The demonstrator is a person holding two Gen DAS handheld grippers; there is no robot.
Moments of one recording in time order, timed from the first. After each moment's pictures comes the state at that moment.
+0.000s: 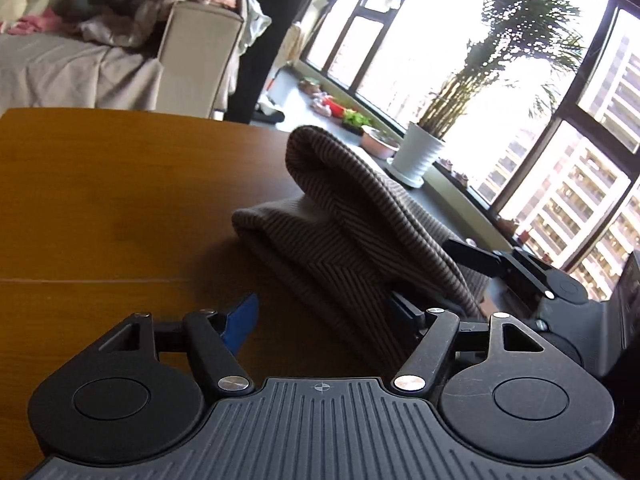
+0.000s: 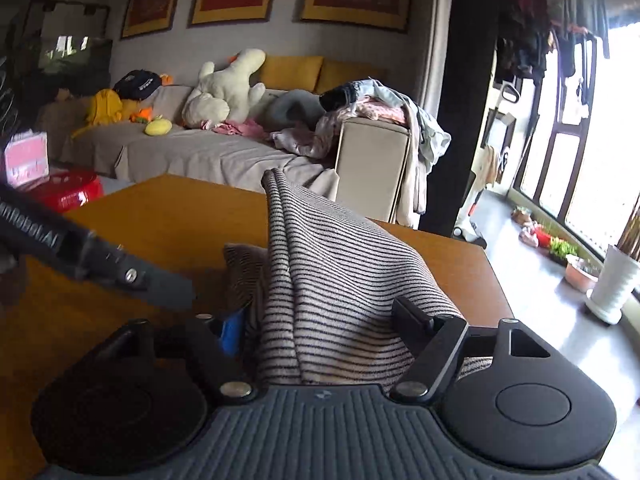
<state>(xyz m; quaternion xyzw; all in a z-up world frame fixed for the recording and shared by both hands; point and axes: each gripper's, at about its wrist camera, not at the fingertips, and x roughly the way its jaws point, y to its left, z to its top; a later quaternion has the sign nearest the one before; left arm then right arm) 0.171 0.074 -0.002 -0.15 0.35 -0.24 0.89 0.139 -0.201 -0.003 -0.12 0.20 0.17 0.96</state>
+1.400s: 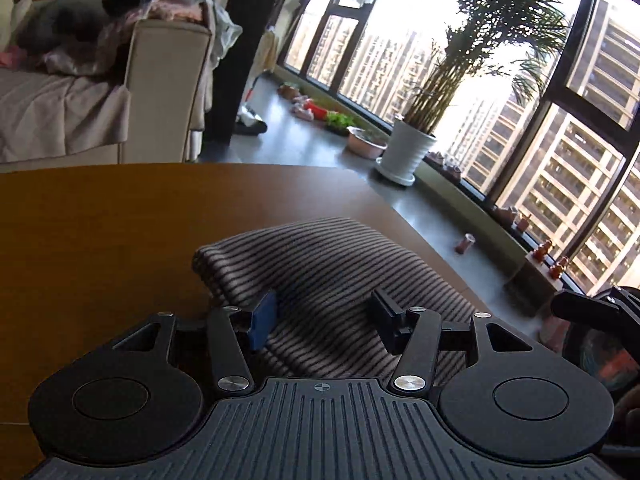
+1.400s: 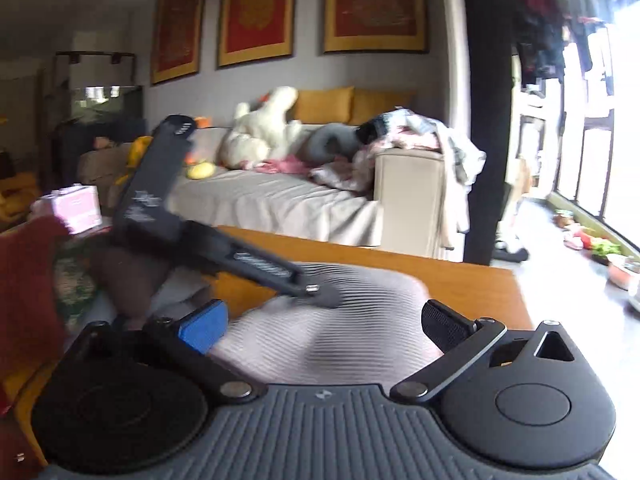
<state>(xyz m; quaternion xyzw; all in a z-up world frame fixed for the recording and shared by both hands) 0.249 0.057 0.009 -0.09 0.34 -0.25 0.90 0.107 -0.207 0.029 -0.05 0.20 0.23 0.95</state>
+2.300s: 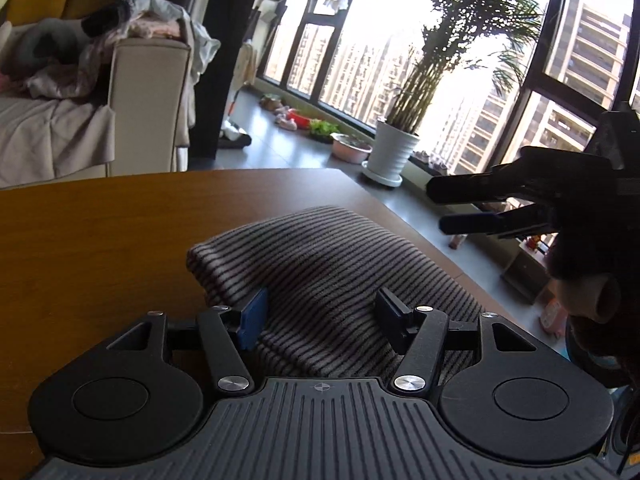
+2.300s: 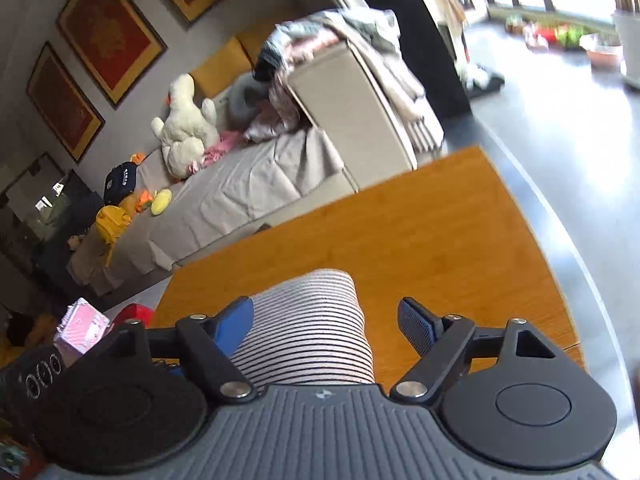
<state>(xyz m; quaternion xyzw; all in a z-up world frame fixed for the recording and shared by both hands) 0.230 0.054 0.000 -0.07 0.31 -0.28 0.91 0.282 -0.299 0.007 0.23 0.39 0.22 0.87</state>
